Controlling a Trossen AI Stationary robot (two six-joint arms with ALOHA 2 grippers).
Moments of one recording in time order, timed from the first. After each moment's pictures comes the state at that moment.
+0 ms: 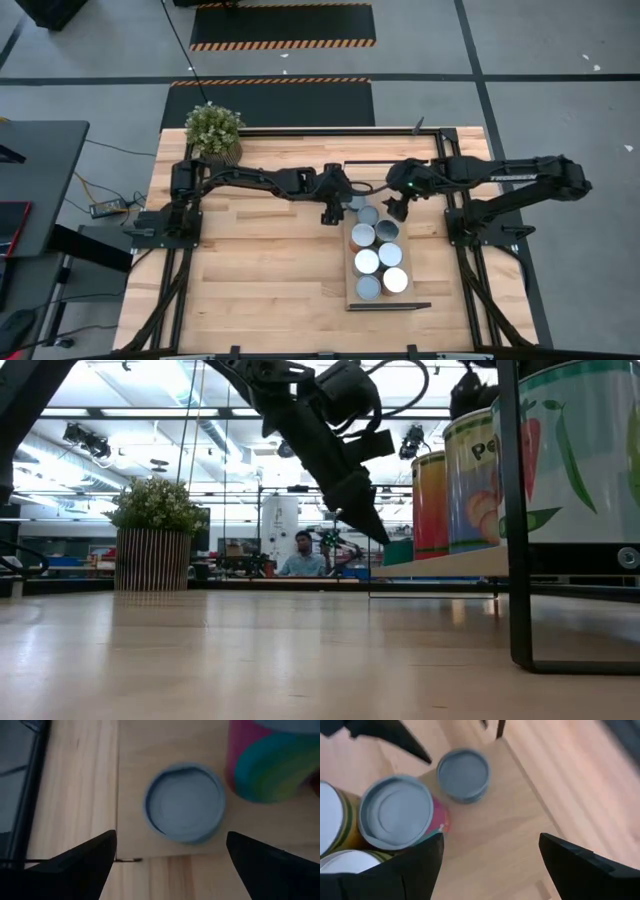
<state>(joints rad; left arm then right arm) 0.11 2.01 1.45 -0.25 -0.17 0.34 -0.09 1.08 0.89 -0.82 0.20 0.35</state>
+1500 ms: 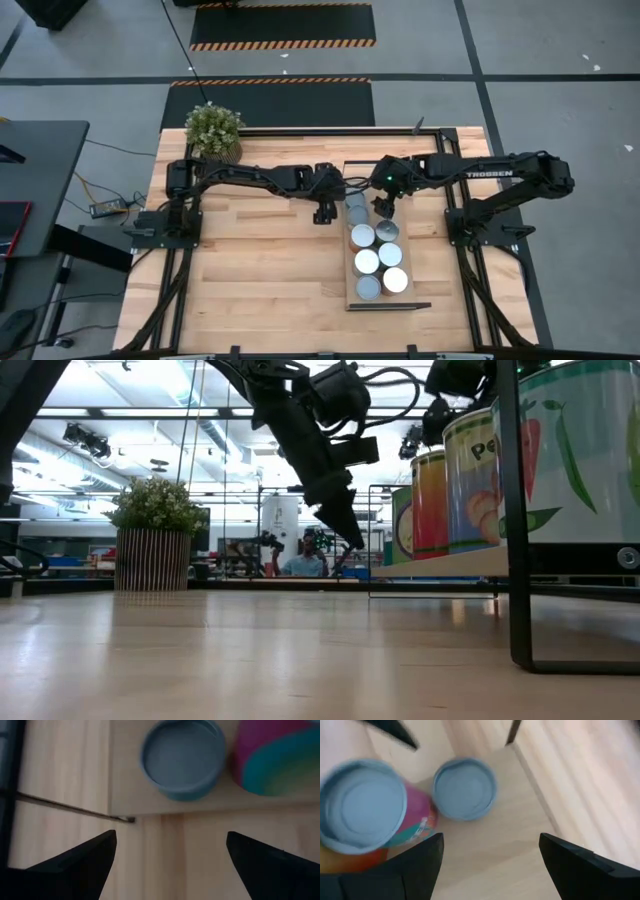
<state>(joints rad) 0.12 1.97 1.44 -0.40 -0.18 0.28 -0.18 1.27 0.91 -0.71 0.10 0.22</state>
